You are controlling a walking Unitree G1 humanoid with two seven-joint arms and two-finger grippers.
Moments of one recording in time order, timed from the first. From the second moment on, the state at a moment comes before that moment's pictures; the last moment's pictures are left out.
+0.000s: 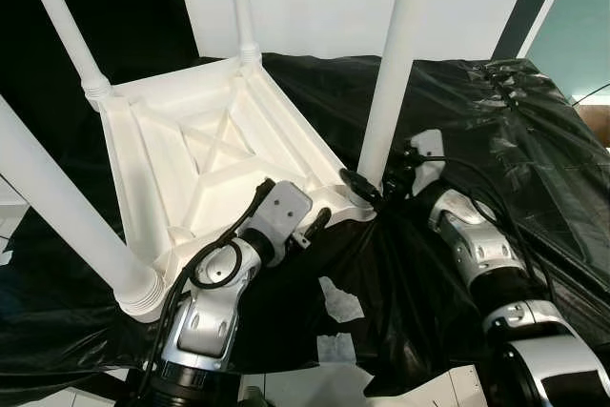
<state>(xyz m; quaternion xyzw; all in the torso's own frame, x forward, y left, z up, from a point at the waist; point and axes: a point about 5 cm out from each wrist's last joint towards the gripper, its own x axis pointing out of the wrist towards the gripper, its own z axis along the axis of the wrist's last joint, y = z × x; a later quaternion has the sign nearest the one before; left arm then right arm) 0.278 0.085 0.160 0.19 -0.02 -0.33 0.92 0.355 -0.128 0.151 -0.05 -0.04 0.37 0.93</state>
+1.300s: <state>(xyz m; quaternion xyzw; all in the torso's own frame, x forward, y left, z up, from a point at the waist) 0.272 0.096 0.141 0.17 0.03 -0.32 0.93 0.349 -0.085 0.144 0.03 -0.03 0.13 0.99</state>
